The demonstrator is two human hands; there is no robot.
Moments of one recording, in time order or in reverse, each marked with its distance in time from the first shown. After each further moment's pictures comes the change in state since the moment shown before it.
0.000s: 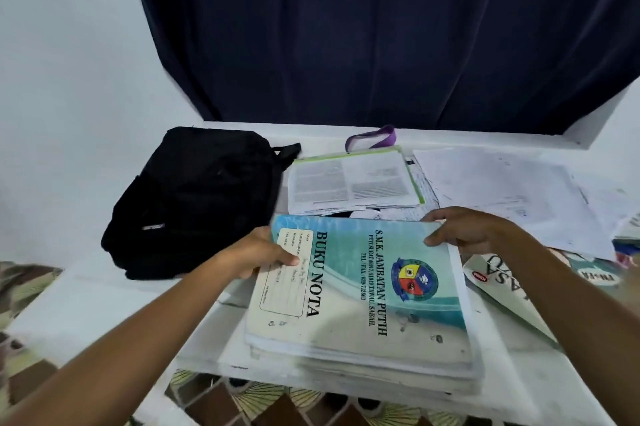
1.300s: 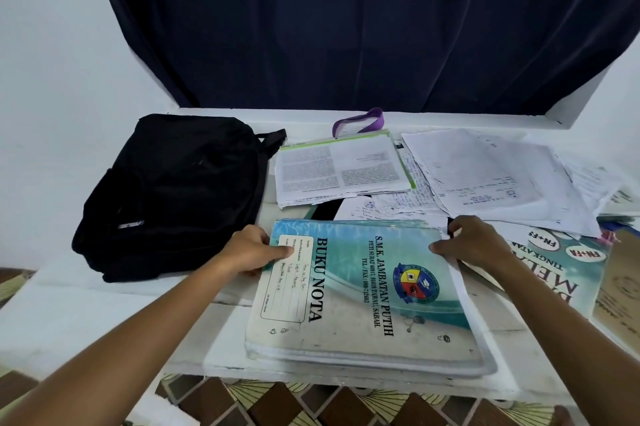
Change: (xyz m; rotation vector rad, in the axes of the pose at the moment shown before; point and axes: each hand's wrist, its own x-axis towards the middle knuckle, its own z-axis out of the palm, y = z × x) left_hand 0.025 -0.020 0.001 0.364 0.188 -0.004; right_hand -0.021 0.045 0.036 -0.469 0.636 0.060
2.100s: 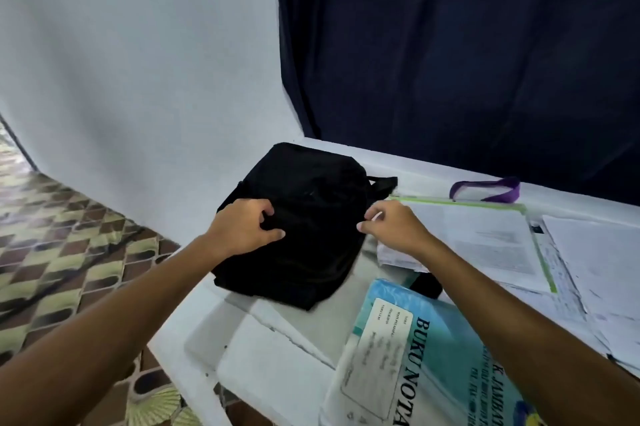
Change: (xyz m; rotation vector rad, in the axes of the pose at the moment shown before) left_hand -0.024 -0.061 -0.159 0.375 0.544 0.069; right_hand 0.028 -0.279 0.077 0.225 -0.258 -0.711
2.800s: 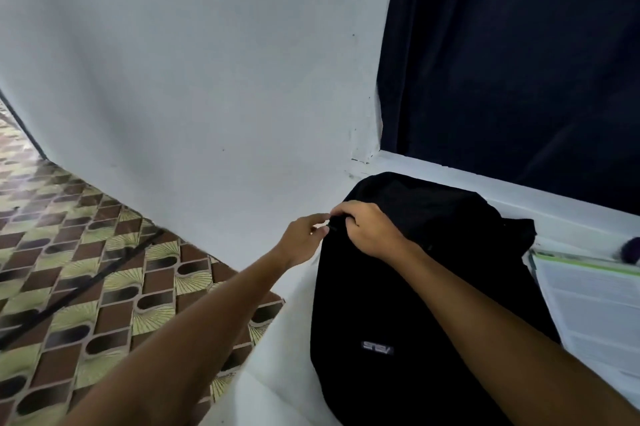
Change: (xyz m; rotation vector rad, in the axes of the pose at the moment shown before) left_hand 0.210 -0.205 0.052 -0.510 -0.140 -0.017; right_hand 0.234 -0.154 0.208 -0.102 -0.122 -0.311
